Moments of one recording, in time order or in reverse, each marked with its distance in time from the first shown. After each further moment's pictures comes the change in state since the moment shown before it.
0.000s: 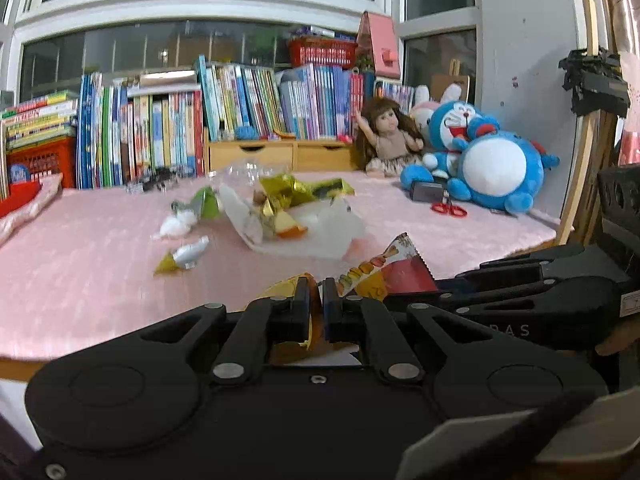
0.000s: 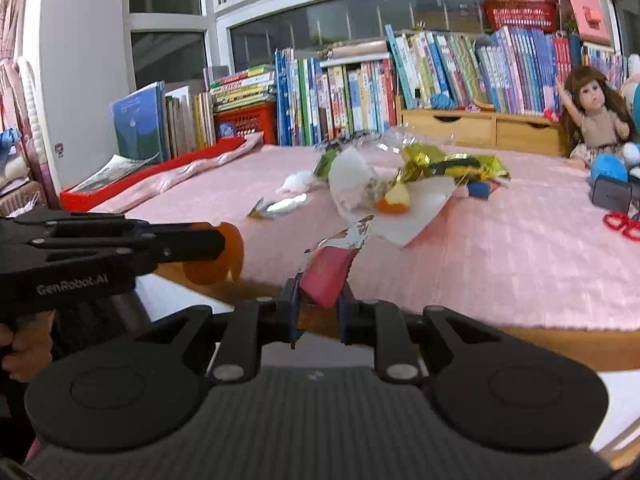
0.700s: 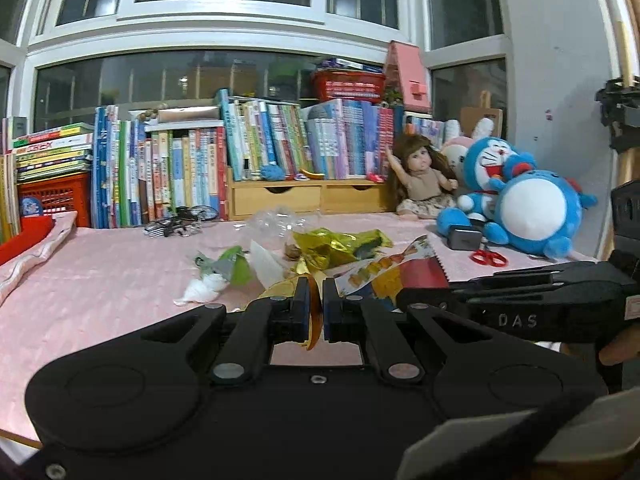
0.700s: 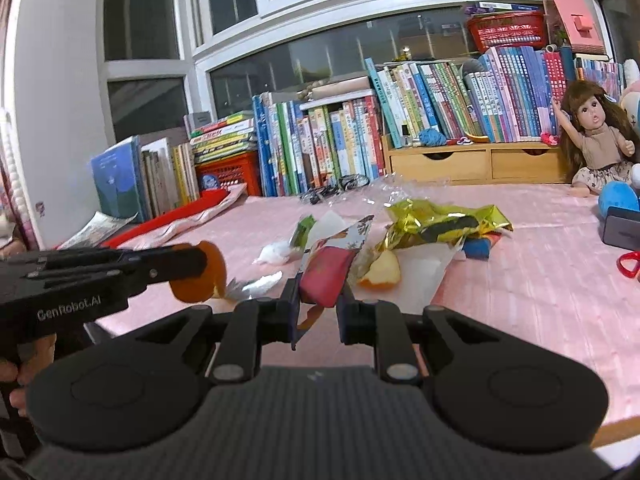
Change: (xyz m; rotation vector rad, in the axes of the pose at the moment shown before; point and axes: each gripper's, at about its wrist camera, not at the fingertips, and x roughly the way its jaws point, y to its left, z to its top) left arm 0.040 0.030 0.052 0.003 -0.100 0.055; right arm 0.035 -0.026 0.051 0.048 -0.120 -0.008
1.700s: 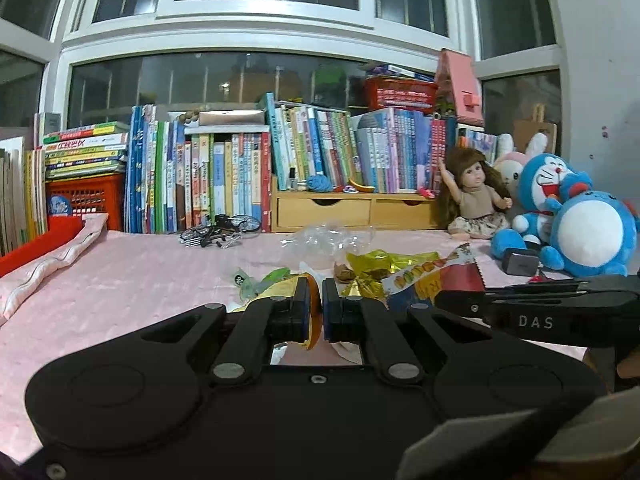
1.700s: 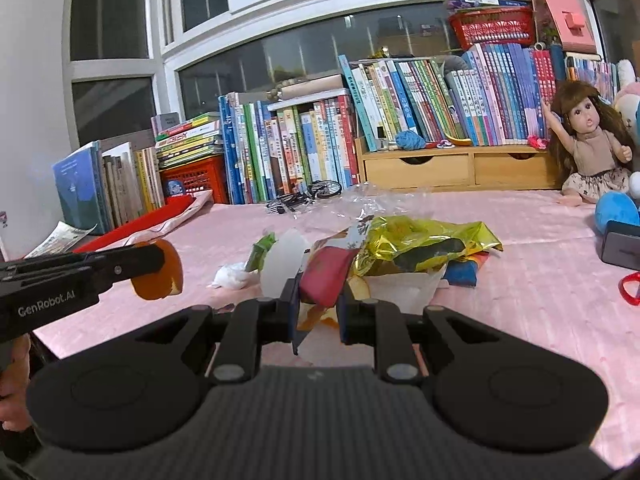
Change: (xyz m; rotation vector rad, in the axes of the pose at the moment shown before) left arm 0.047 0.026 0.013 -0.045 -0.034 0.136; right arm 0.050 -0.020 0.023 0.010 -0.015 -0.073
